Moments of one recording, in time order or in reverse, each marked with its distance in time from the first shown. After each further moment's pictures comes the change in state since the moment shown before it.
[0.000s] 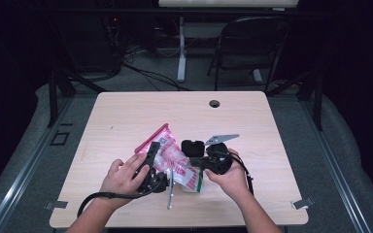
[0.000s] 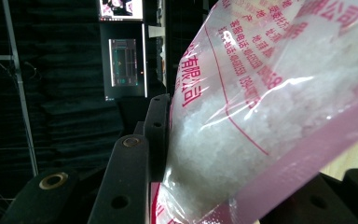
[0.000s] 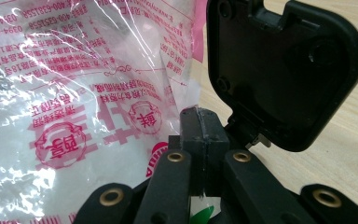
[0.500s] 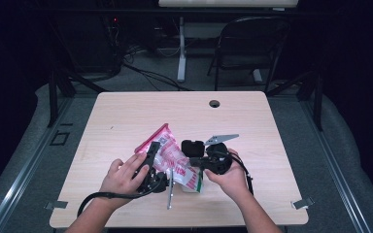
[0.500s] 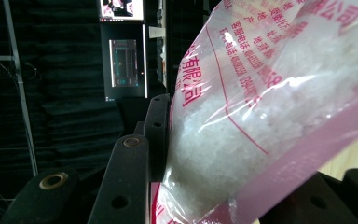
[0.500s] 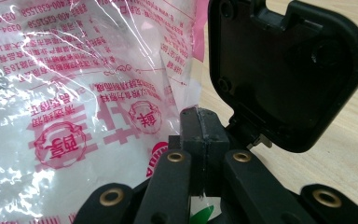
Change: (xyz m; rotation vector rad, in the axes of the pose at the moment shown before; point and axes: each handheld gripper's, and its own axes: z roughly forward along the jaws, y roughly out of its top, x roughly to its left) left arm 0.002 0.000 0.000 -0.004 0.002 0.002; right arm 0.000 0.000 0.001 -0.001 0.003 -0.002
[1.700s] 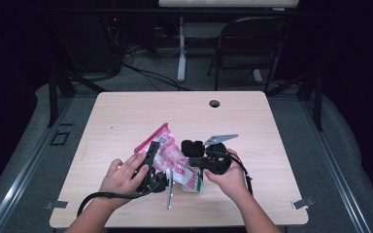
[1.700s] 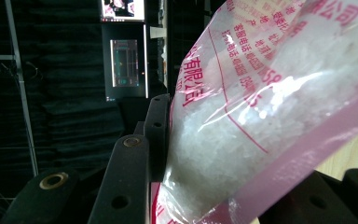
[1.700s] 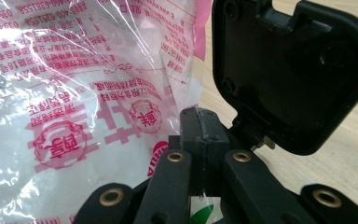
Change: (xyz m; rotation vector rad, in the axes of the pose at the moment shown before) left arm 0.000 -0.001 -0.001 -0.001 -0.002 -0.011; right arm 0.001 0.000 0.002 0.004 0.002 -0.001
